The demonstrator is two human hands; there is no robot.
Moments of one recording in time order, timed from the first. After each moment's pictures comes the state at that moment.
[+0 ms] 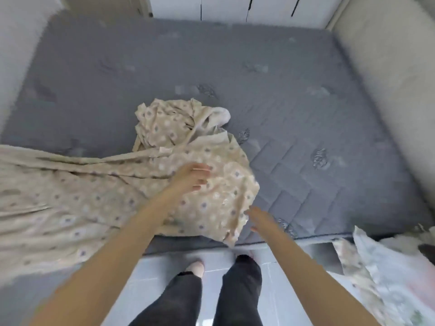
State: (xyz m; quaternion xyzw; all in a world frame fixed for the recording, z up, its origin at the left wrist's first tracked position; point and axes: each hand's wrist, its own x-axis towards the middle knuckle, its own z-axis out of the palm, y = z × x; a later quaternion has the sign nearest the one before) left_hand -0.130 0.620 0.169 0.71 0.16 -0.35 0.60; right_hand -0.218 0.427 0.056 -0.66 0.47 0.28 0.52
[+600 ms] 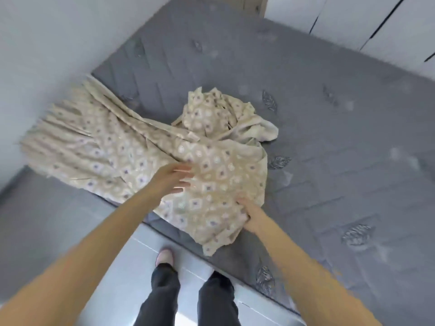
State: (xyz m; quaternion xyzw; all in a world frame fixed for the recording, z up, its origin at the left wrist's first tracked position) left_hand -0.158 0.580 0.160 0.69 0.37 -0.17 0.60; right_hand -0.106 0.371 0.027 -0.53 0.37 0.46 0.61
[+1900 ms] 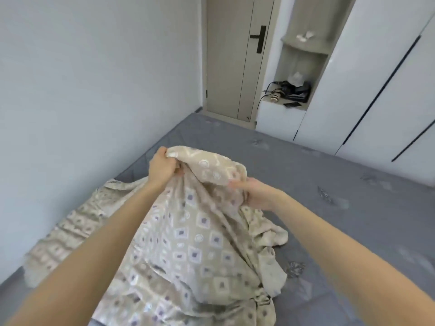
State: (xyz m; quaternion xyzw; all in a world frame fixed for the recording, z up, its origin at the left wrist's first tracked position) left_hand 0.061 0.770 0.303 0.76 0.30 0.17 0.56; right_hand 0.126 0.535 0.284 -0.62 -0.07 0.49 0.61
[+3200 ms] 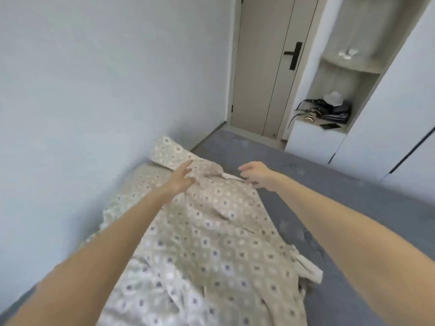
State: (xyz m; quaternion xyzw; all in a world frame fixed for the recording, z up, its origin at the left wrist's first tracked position) left_hand 0.141 0.919 0.283 0.79 0.23 0.01 0.57; right_hand 0.286 0.724 0.290 -0.86 -0.14 0.29 0.40
